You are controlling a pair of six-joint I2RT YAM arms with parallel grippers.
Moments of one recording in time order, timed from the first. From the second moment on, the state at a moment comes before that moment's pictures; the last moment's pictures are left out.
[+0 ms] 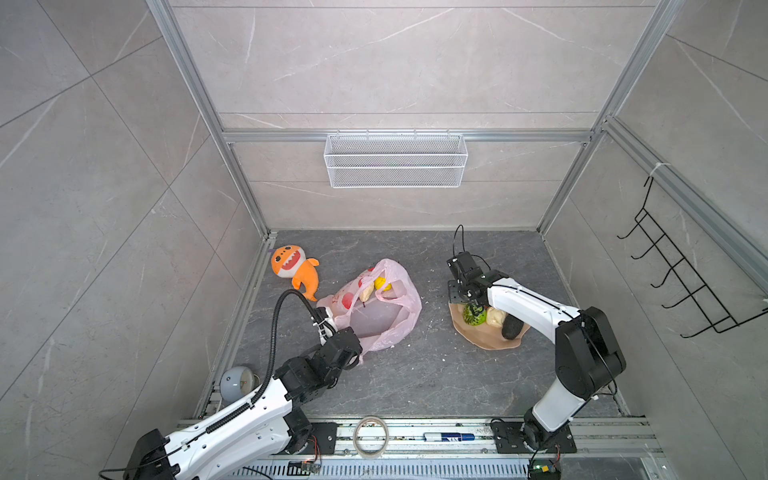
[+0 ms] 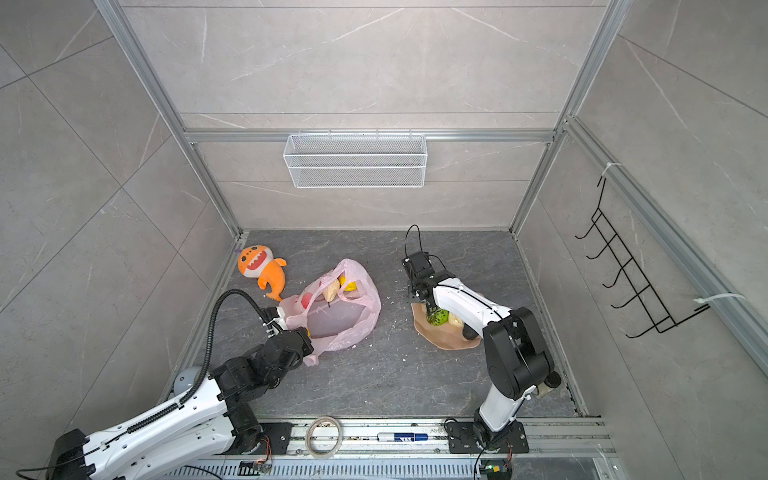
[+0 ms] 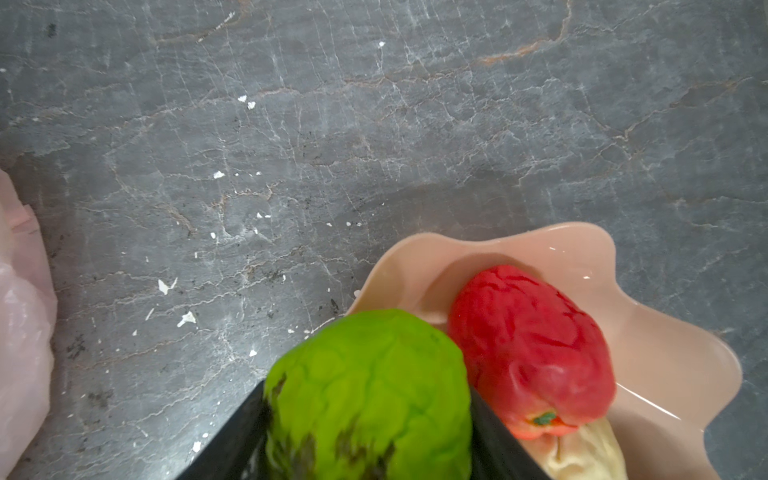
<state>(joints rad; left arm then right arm) -0.89 0.79 0.50 -0.44 -0.57 -1.04 0.47 1.71 1.21 -0.59 0.35 0.35</state>
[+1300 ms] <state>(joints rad) -0.89 0.79 0.50 -0.44 -0.57 -1.04 0.45 1.74 1.21 -0.59 0.35 0.35</state>
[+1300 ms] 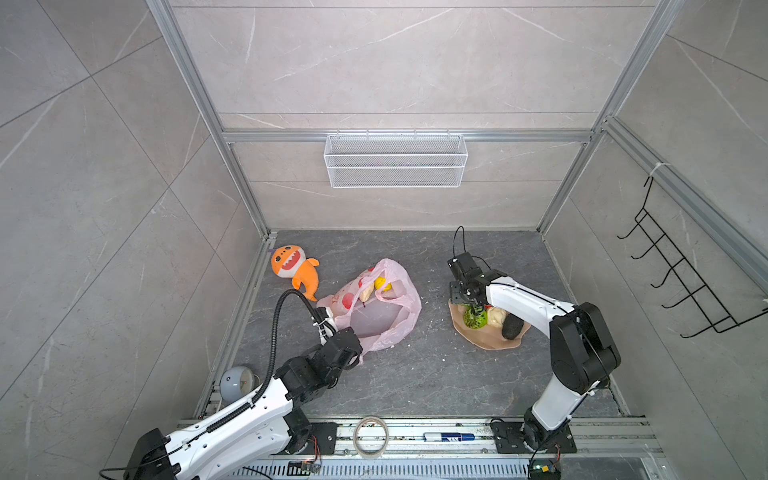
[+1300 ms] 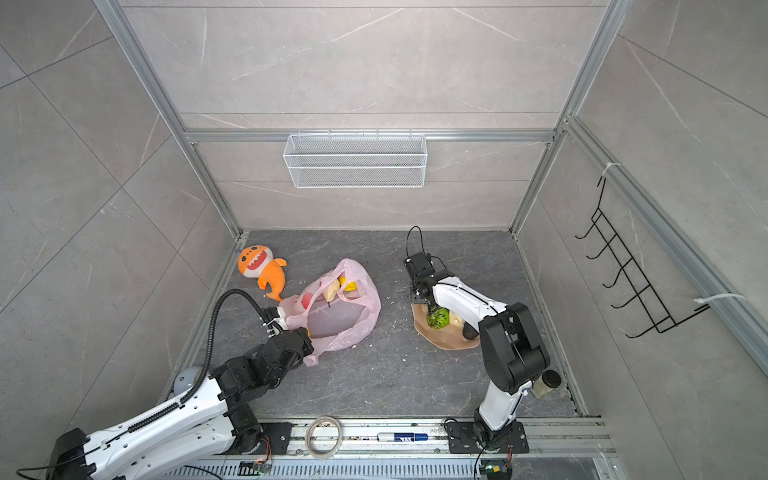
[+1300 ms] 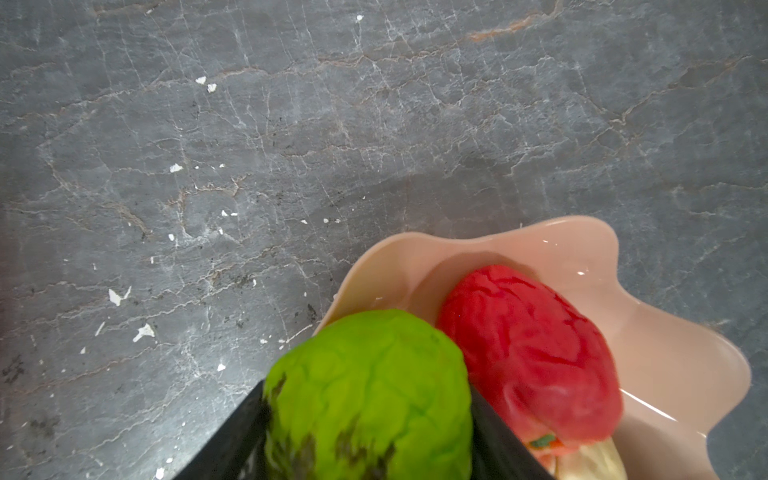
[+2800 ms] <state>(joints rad) -0.89 0.81 0.50 -0.43 -0.57 -1.04 0.45 1.69 1.21 -0.60 0.37 0.35</state>
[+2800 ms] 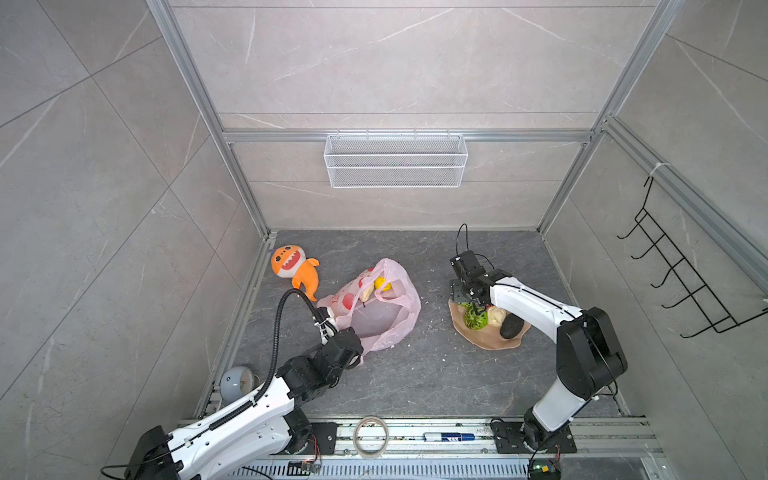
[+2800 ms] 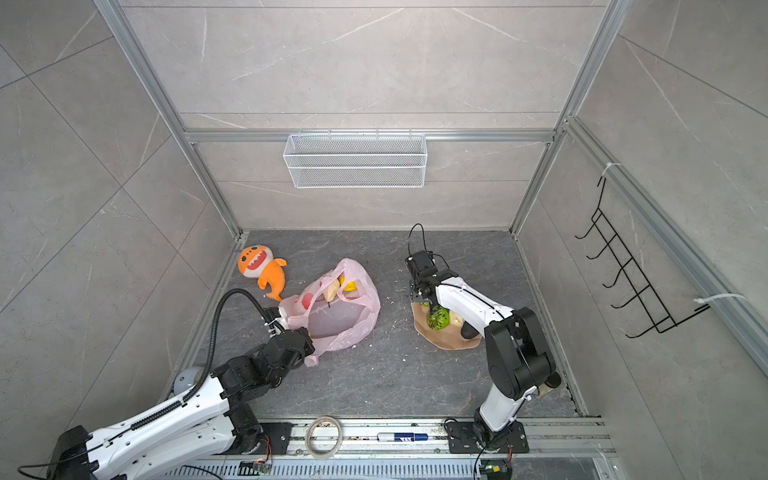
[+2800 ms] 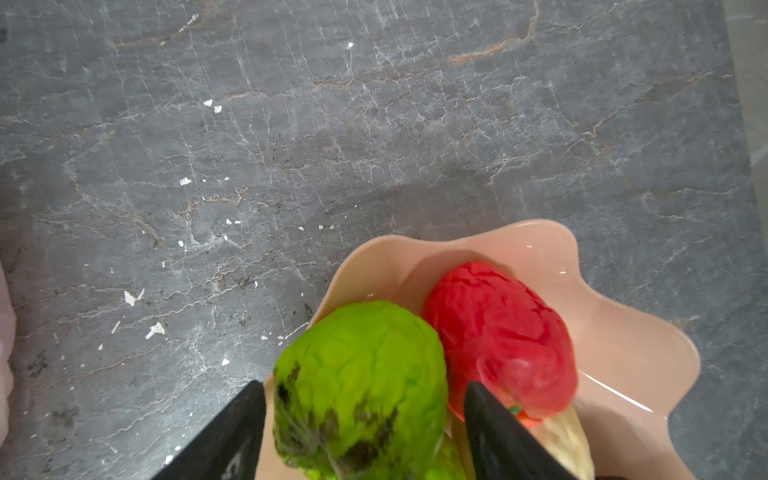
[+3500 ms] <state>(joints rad) -0.89 0.81 0.49 -0.43 -0.57 -1.04 0.74 1.48 1.29 -0.64 0.22 0.36</state>
